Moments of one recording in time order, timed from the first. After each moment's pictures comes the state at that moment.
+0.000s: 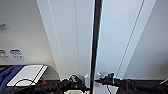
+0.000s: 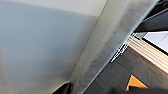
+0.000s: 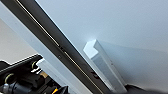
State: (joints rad) left arm 0.52 2.61 -1.51 0.36 0.32 -0.25; right arm -0.51 2.53 -1.51 0.10 -0.03 -0.01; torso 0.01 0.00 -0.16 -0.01
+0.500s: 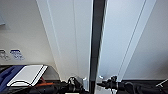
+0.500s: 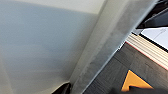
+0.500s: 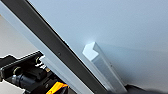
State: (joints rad) left arm 0.55 2.54 -1.42 0.39 0.34 -0.24; right arm -0.55 2.44 -1.39 0.06 -0.01 -0.01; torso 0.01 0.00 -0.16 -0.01
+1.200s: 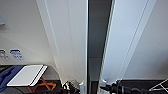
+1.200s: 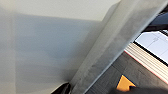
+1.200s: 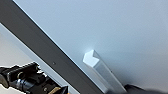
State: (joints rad) left arm 0.62 2.42 -1.29 0.39 0.24 -0.24; right arm -0.61 2.35 -1.27 0.05 0.09 -0.02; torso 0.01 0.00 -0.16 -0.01
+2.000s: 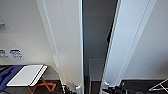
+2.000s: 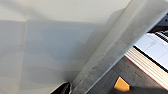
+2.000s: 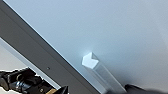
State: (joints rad) left arm 0.67 2.33 -1.21 0.39 0.18 -0.23; right arm -0.66 2.28 -1.21 0.04 0.13 -0.02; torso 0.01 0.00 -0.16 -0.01
